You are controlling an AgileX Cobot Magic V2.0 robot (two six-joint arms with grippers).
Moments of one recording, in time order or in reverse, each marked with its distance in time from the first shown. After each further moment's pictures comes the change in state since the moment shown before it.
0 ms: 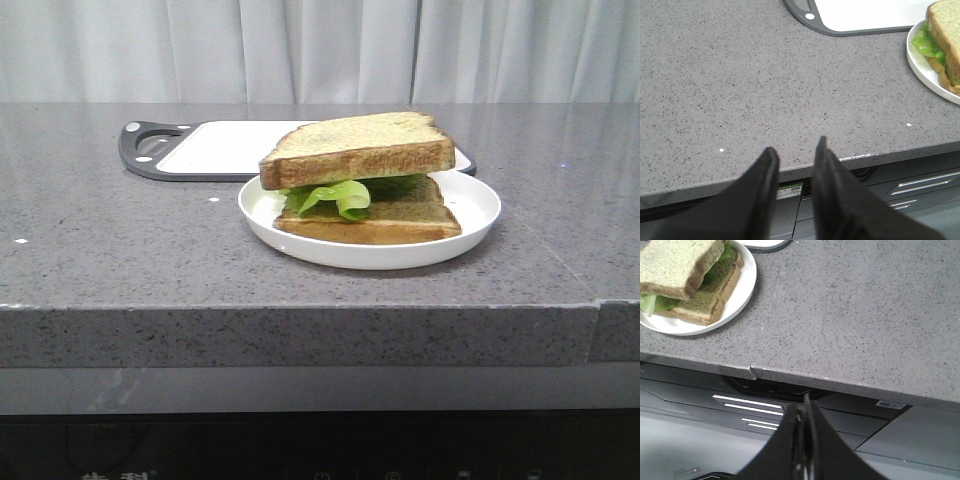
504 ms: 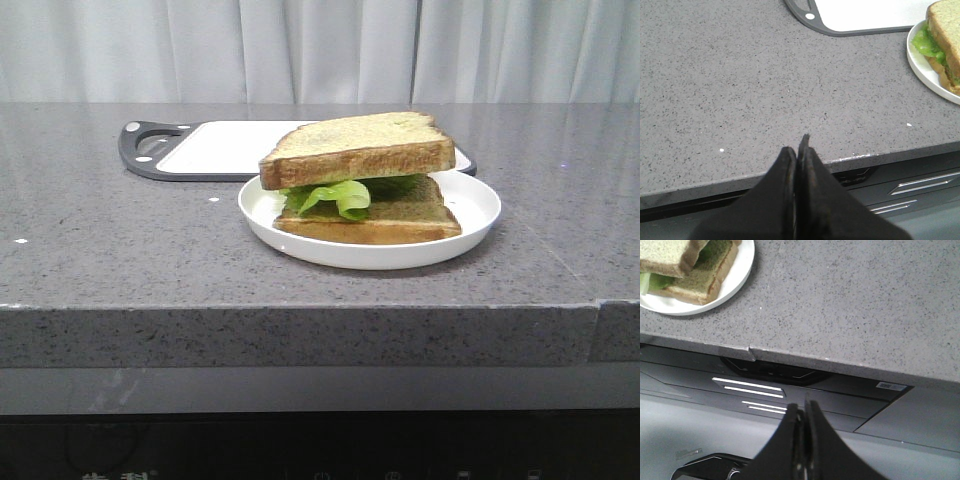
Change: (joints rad) left arm 0.000 0.000 0.000 0.000 0.000 -0.002; right arm 0.000 0.000 0.000 0.000 0.064 0.000
